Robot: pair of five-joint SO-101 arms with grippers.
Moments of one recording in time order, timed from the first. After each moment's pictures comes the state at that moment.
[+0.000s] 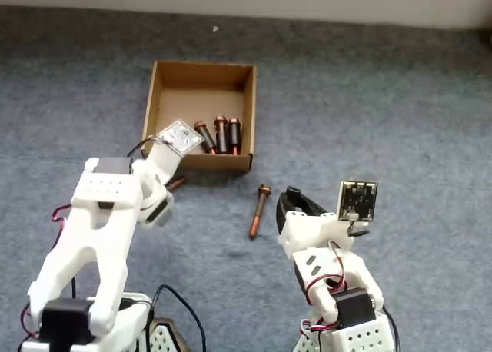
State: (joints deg) left arm -4.0 -19.4 45.0 66.1 -31.2; right arm -21.0 -104.3 93.1 47.0 -17.8
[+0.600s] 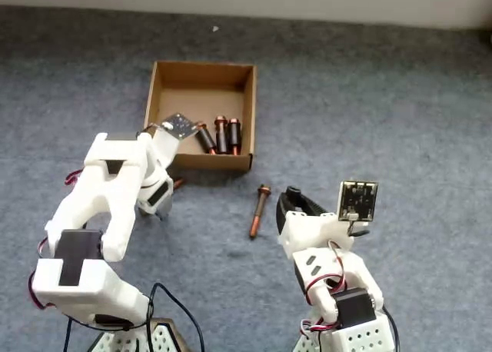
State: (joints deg) left arm -6.6 6.6 30.0 65.5 -31.2; right arm -21.0 -104.3 93.1 47.0 -17.8
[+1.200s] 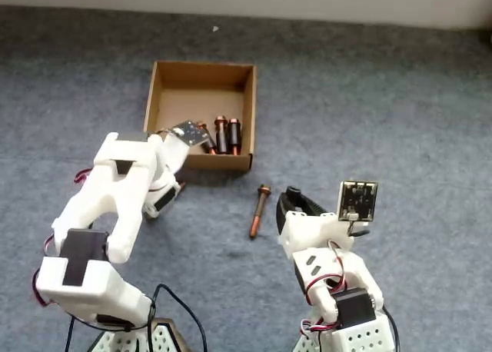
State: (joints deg) left arm -3.0 6.3 30.4 68.9 -31.2; right arm -20.9 -104.3 93.1 47.0 -17.8
